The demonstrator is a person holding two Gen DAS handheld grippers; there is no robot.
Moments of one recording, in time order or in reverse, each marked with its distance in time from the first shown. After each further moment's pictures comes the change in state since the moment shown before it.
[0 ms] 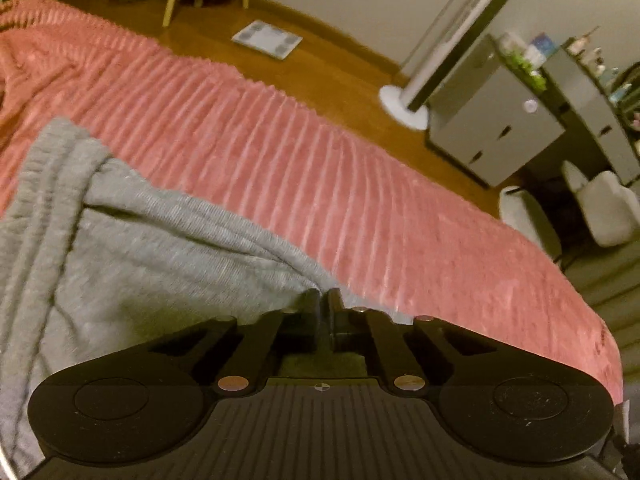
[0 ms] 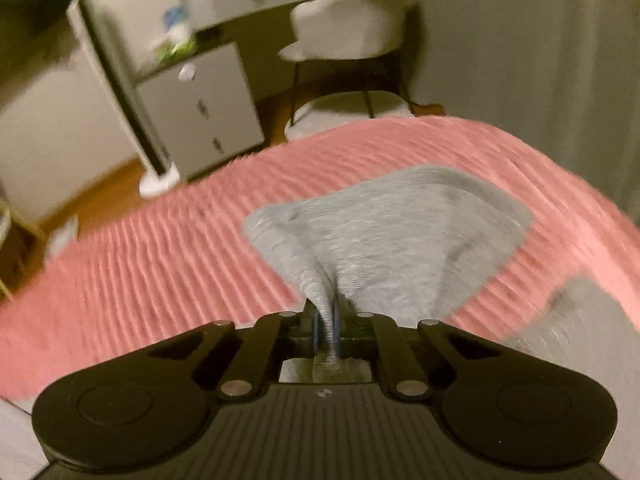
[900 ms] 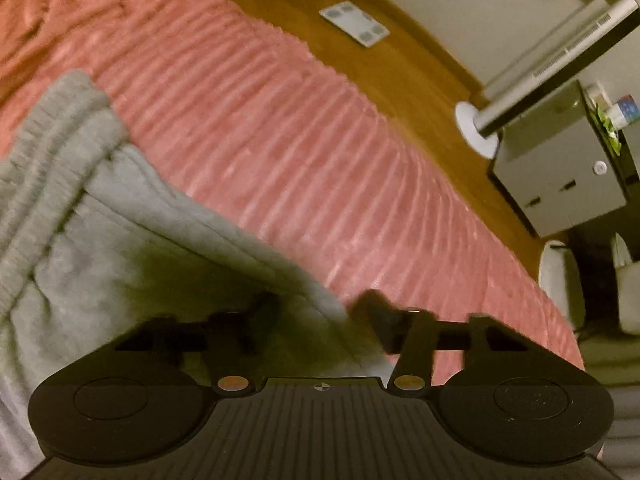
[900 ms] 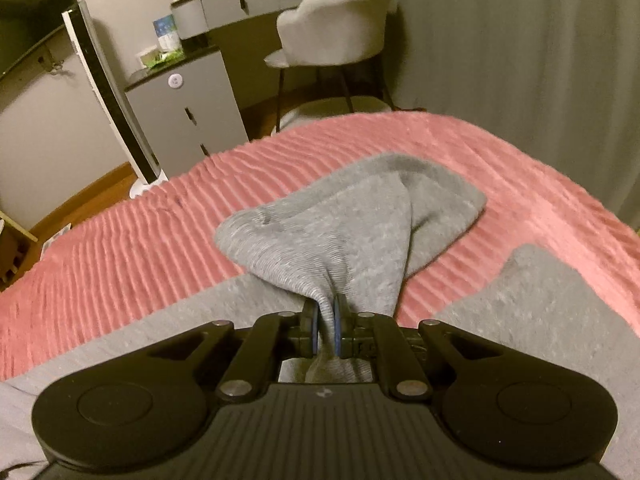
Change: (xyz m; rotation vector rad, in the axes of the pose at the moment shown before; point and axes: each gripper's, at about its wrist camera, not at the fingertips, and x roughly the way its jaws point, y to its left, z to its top) left arm 0.052 0.013 0.036 -0.274 0.054 0.146; right arm -0.008 -0.013 -0.027 -0.057 -0.006 -0.063
